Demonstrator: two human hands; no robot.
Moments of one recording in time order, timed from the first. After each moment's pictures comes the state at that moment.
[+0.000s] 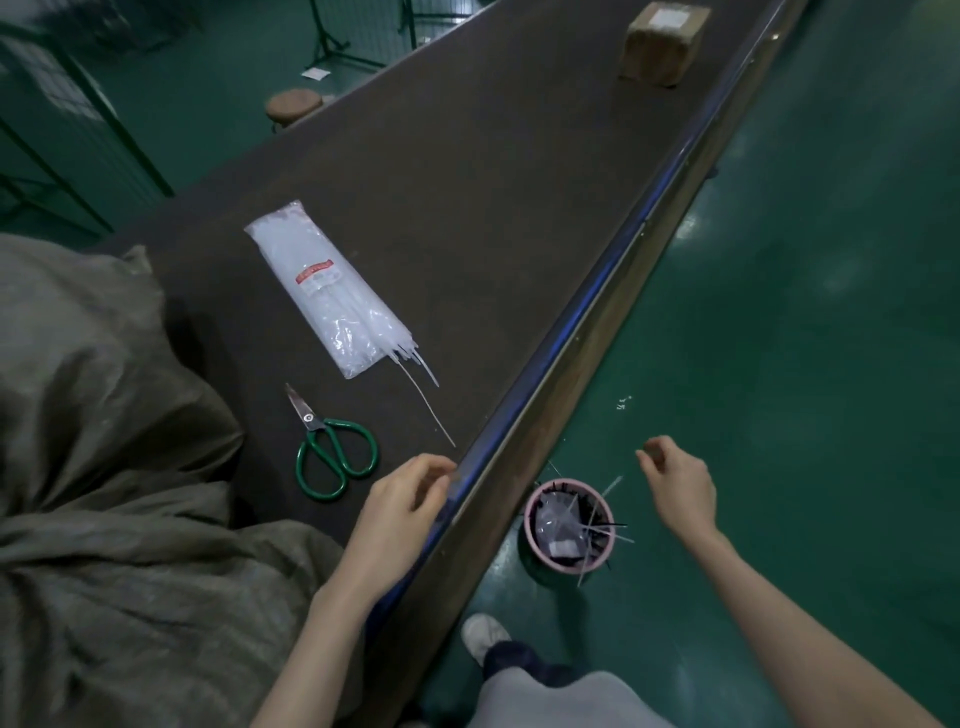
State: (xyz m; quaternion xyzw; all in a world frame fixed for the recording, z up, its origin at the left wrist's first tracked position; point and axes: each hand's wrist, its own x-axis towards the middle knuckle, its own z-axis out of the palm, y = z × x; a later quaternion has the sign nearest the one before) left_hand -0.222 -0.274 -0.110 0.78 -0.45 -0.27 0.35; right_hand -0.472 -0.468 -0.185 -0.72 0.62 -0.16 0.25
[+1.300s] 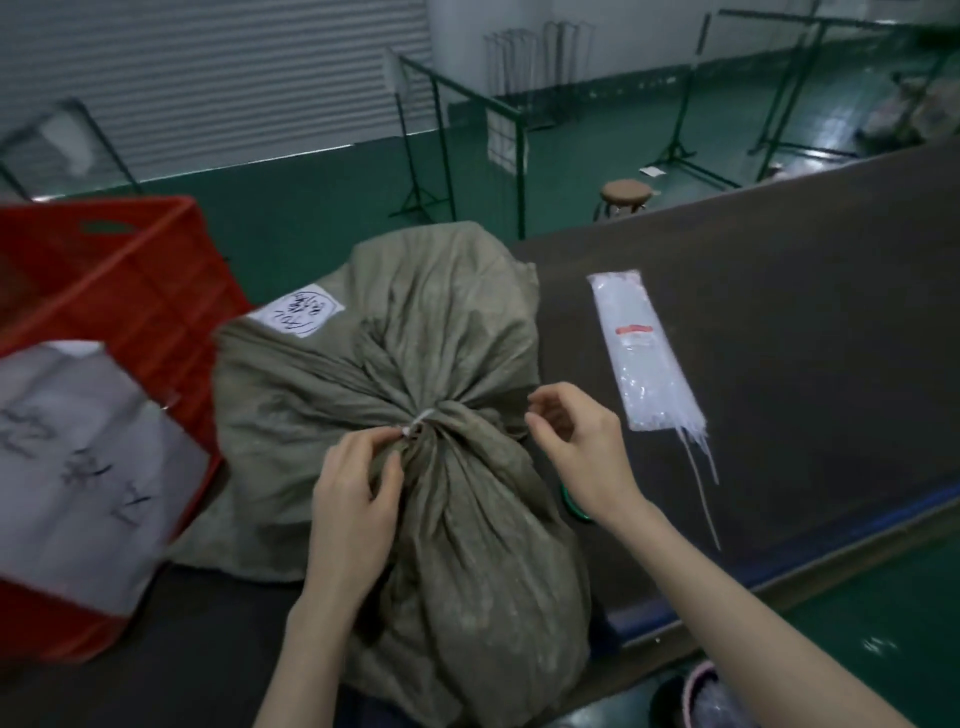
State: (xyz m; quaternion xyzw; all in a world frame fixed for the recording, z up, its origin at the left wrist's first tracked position) left_hand -0.137 -0.053 -0.031 0.88 -0.18 0.16 0.41; right_hand -0.163 -0.276 -0.040 -0.84 0.04 -0.27 0.47
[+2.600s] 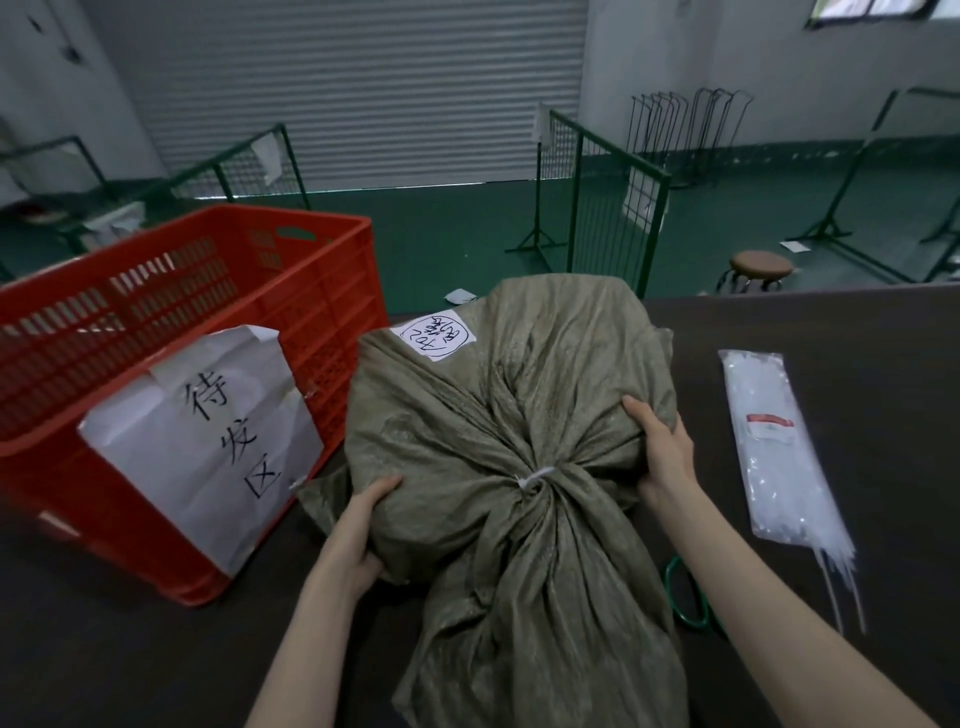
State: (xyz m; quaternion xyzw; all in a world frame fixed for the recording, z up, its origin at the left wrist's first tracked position) left_hand -0.080 0.032 -0.070 0.50 0.30 -0.15 0.80; right_hand -0.043 -0.271 -0.058 -0.47 0.26 -0.13 0.84
